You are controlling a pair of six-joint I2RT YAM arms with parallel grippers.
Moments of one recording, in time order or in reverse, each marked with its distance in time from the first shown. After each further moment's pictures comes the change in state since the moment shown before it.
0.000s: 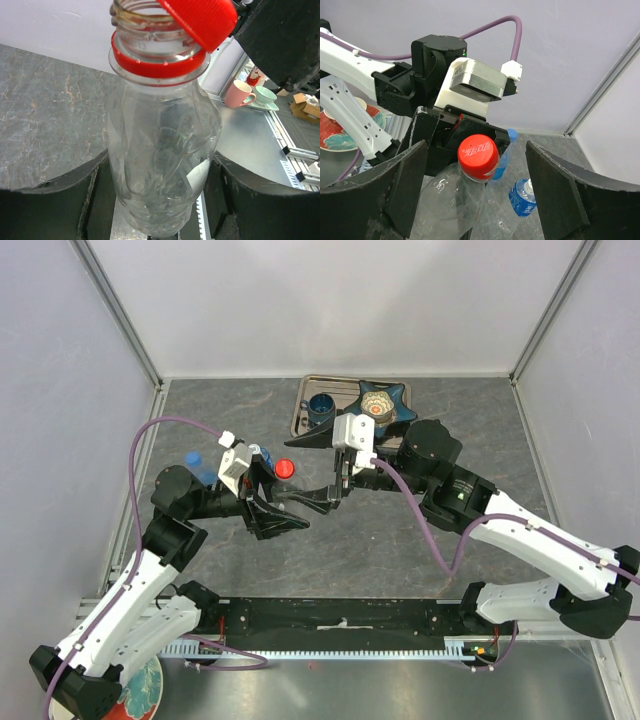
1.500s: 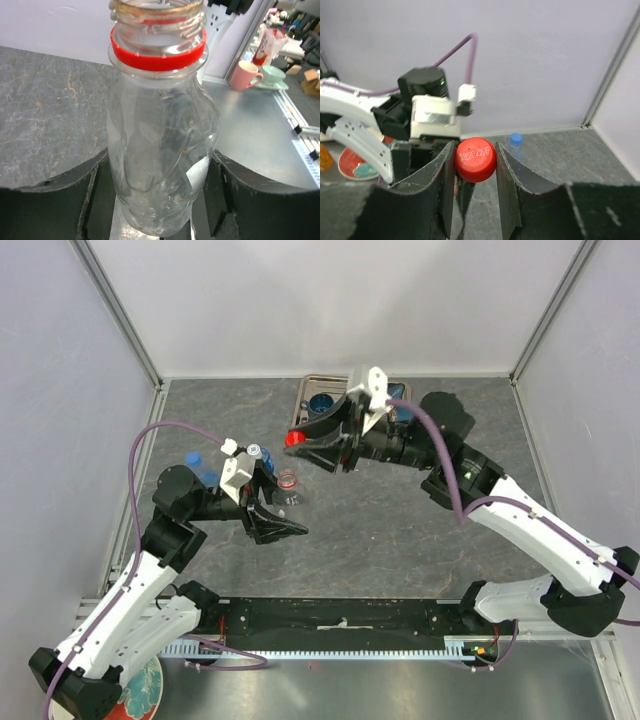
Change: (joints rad) left arm 0.000 -0.009 0.000 -0.055 0.035 0.103; right arm -0.091 0.060 0.108 -0.019 -0.048 0.216
